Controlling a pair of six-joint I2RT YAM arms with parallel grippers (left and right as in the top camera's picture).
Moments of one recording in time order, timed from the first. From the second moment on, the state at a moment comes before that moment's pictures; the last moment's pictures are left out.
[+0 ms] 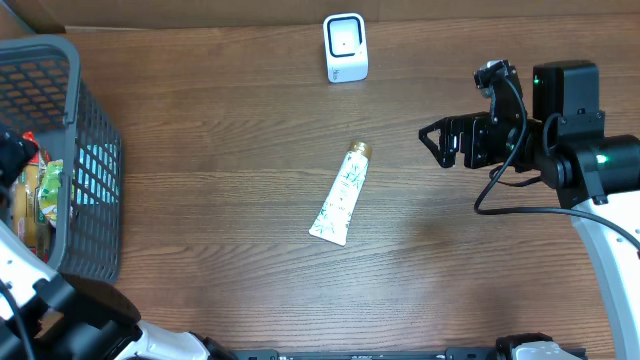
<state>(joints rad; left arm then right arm) 0.83 1.78 1.84 -1.15 0.19 -0.19 0.13 1.34 1.41 -0.95 -0.49 0.07</state>
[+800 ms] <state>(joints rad) 0.73 1.97 1.42 -0.47 0.26 0.14 0.13 1.34 1.41 -0.94 -0.49 0.07</state>
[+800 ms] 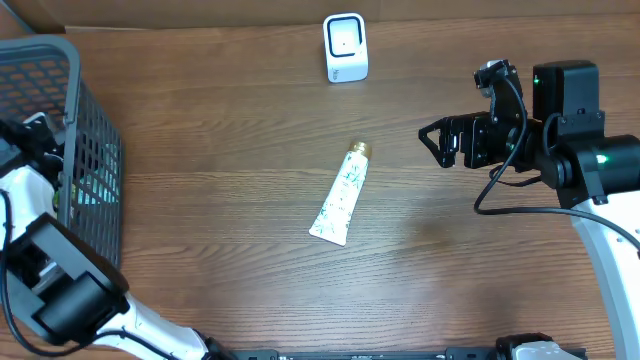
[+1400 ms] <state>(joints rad) 0.71 2.07 1.45 -0.51 0.26 0.16 0.13 1.34 1.41 -0.91 -0.52 0.07</state>
